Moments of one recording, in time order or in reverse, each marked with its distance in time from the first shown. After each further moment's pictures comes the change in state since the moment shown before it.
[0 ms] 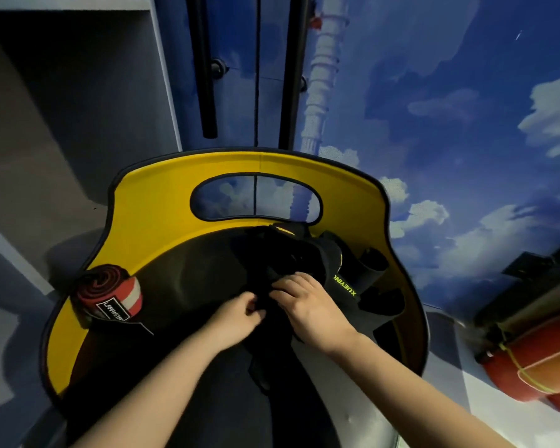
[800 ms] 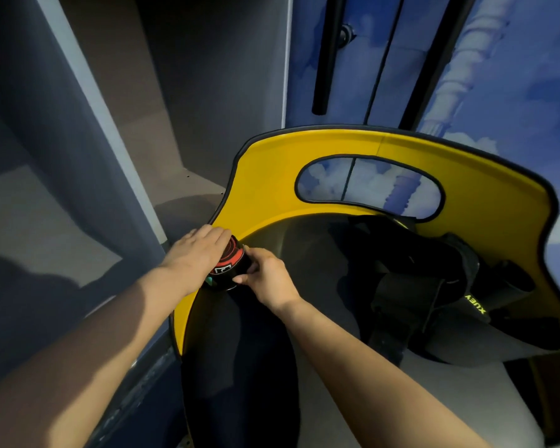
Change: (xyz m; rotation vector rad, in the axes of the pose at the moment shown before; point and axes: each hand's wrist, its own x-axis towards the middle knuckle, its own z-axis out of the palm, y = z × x) left_hand -0.029 -0.127 -0.170 1.021 0.182 0.003; right_hand 0.162 -0.157 0.102 0.969 -0.125 0.390
